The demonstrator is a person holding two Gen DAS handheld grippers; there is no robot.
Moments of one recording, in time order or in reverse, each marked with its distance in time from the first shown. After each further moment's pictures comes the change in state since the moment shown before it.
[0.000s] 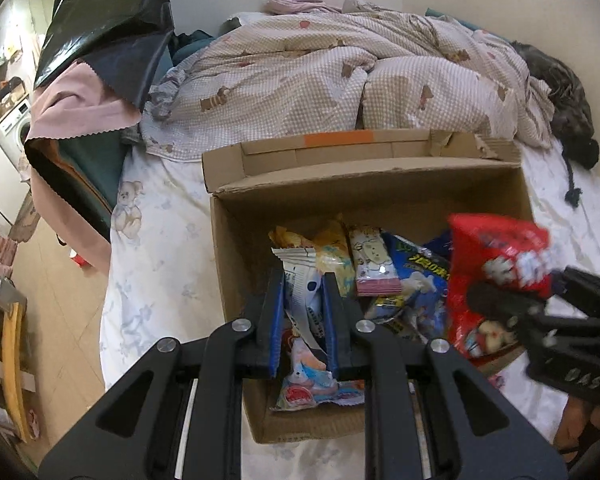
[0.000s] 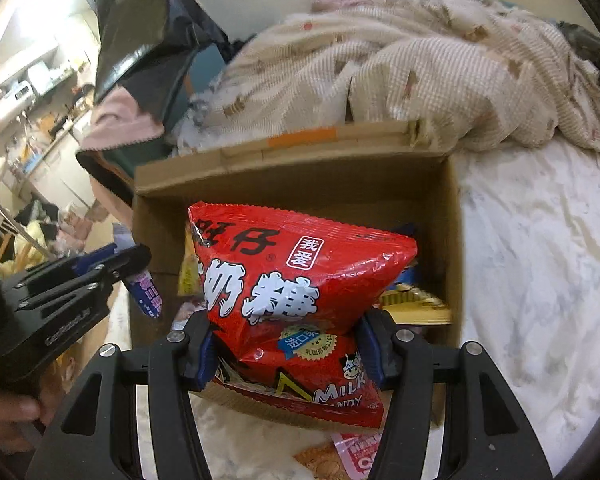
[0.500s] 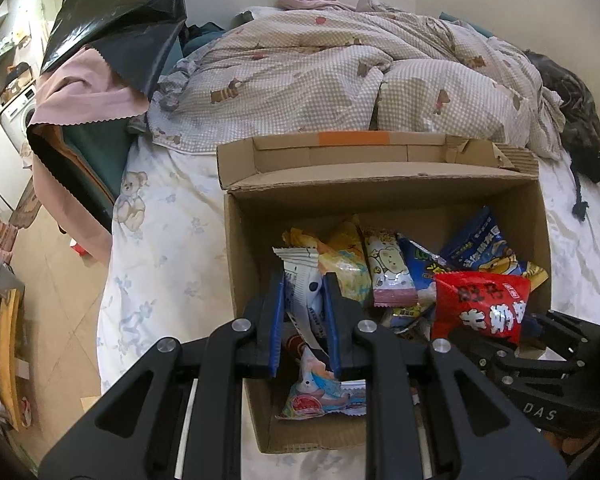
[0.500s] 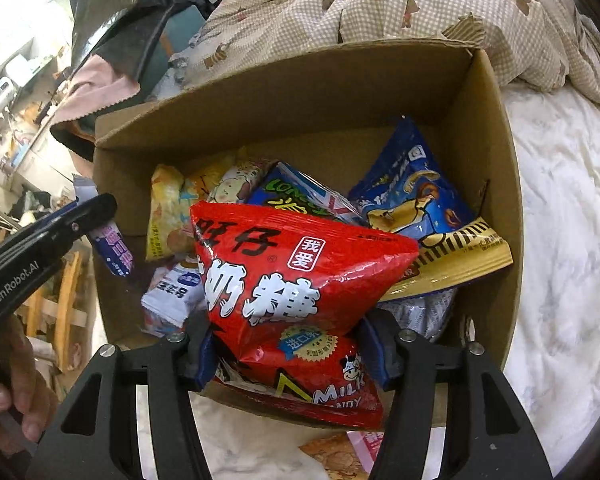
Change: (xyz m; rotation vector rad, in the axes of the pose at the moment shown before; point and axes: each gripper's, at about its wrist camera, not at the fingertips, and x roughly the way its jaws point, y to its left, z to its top) left arm 0.006 0.012 0.002 -0.053 0.007 -0.005; right arm 0.028 -0.008 -0.012 0.057 0.100 0.004
